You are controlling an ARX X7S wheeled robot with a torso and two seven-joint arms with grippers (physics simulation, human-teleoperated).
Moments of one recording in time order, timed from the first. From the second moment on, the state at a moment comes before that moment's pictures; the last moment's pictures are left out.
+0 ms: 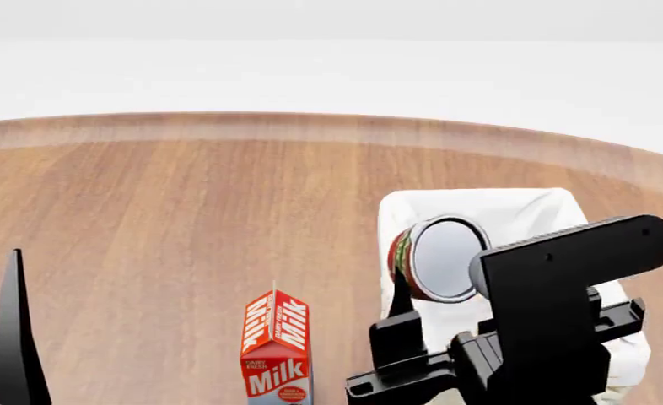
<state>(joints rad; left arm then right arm) 0.00 0.00 0.11 1.05 0.45 -0.20 0.24 1.75 1.06 -2.16 -0.59 1.43 -0.25 0.83</state>
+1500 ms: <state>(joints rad) 0.00 0.00 0.11 1.05 0.44 -0.22 0.25 1.32 0.13 -2.46 1.29 2.54 -0.01 0.25</state>
